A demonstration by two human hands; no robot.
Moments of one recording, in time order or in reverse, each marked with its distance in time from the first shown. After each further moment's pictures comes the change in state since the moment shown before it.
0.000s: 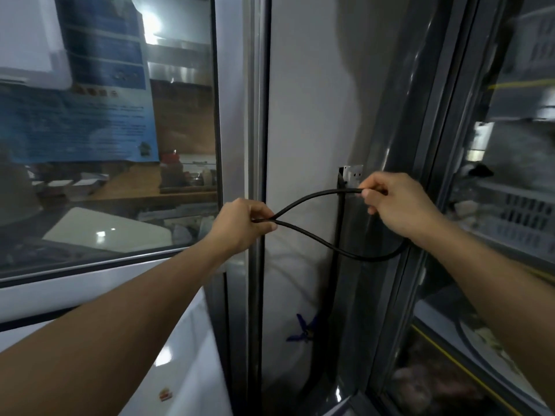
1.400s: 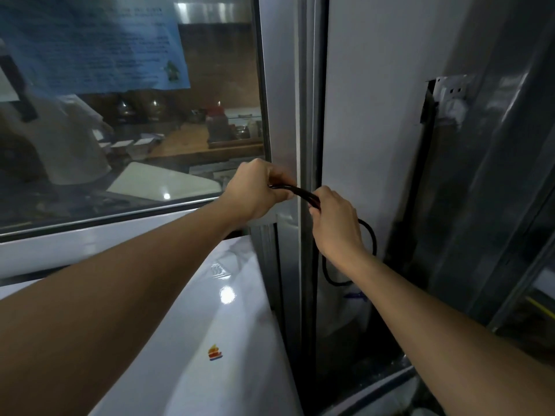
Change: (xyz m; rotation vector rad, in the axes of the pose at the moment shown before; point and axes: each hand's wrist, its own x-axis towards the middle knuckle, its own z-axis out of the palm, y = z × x) left_hand -0.005 -0.079 0.000 0.196 -0.086 -0.056; right_hand -0.028 -0.008 0.237 0.067 -0.093 -0.070
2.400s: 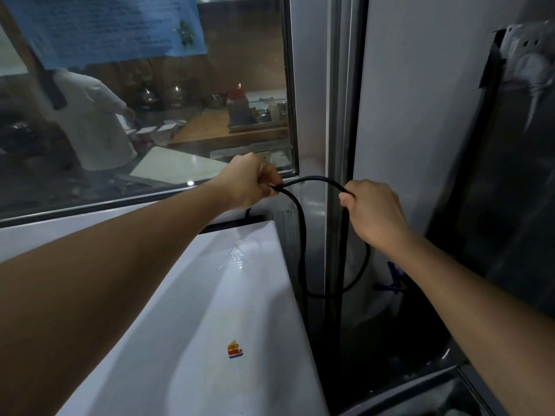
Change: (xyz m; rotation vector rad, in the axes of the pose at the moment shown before) left_hand -0.003 -0.048 -0.012 0.172 -0.149 -0.119; right_hand 0.017 0.029 0.015 -0.148 -0.160 -0.052
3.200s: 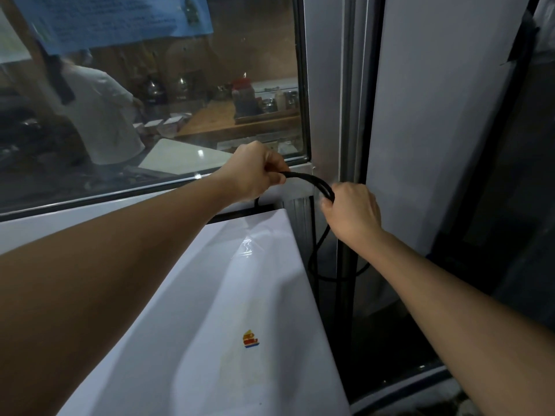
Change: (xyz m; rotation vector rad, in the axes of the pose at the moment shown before) left_hand -0.001 -0.014 0.003 -0.003 0.033 0.020; right_hand 0.001 -0.027 0.051 0.036 0.010 0.088
